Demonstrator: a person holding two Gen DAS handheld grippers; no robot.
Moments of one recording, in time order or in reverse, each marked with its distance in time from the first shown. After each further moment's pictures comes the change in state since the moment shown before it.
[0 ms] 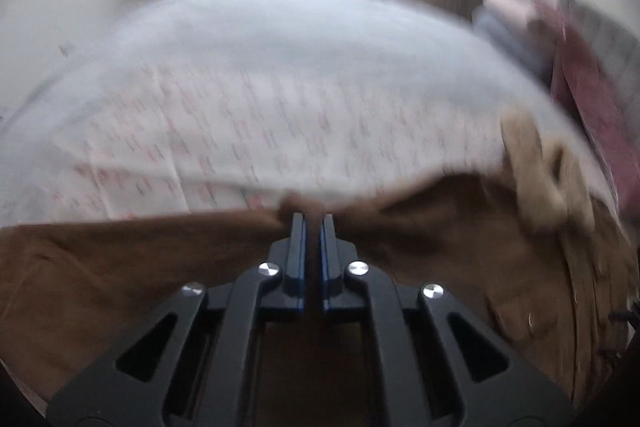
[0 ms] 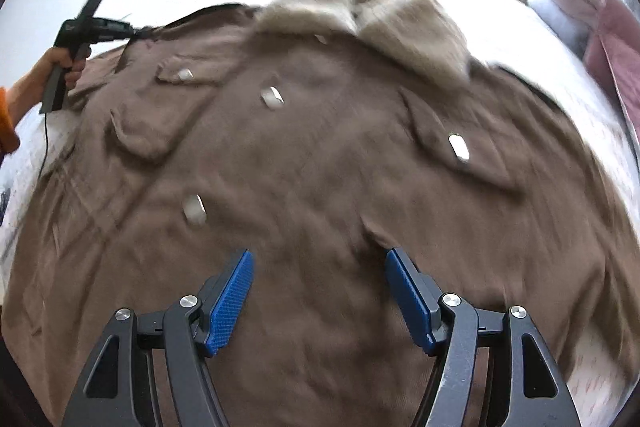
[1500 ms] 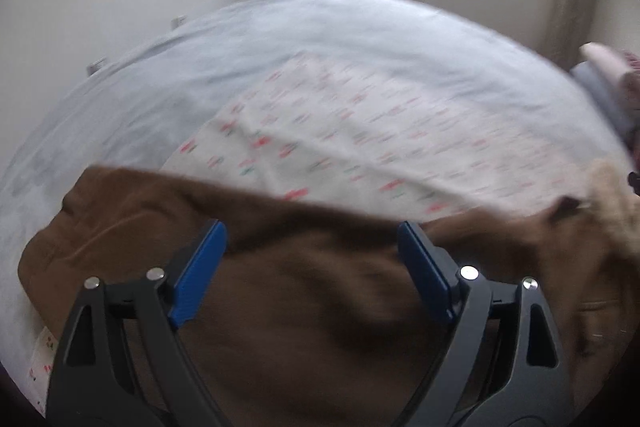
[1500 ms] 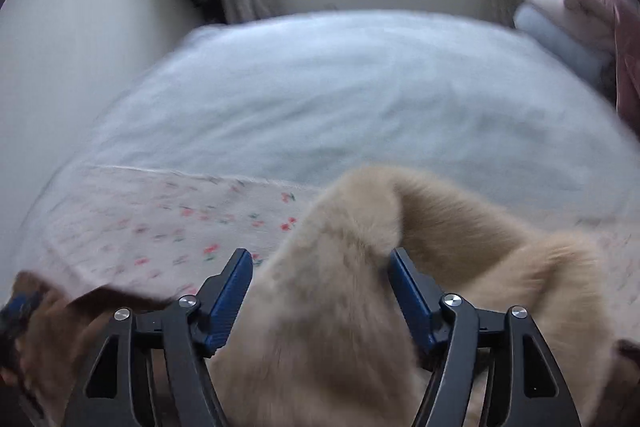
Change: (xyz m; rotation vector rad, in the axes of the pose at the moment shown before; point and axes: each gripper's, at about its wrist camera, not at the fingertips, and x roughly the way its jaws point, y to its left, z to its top) left arm -0.021 0.079 -0.020 -0.183 -0.049 0.231; right arm 0.119 -0.054 0.249 0.221 -0.259 -0.033
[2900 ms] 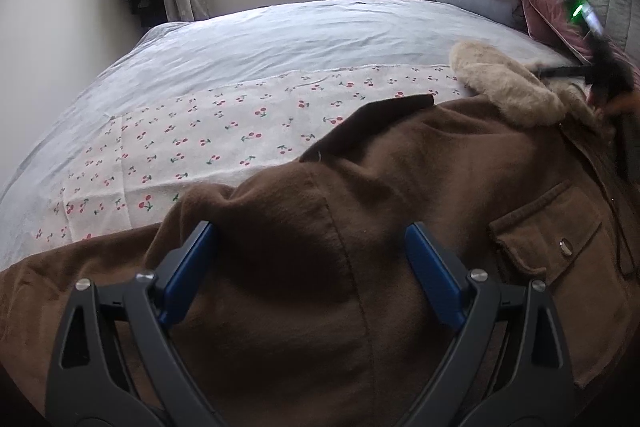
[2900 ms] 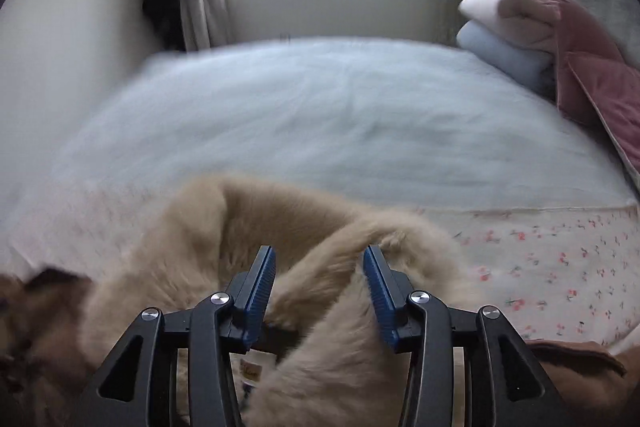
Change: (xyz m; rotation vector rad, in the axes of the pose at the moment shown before) left arm 0.000 -0.138 -0.054 0.442 -0.044 -0.244; right arm 0.046 -0.078 -0.035 -0.013 0.059 -0.326
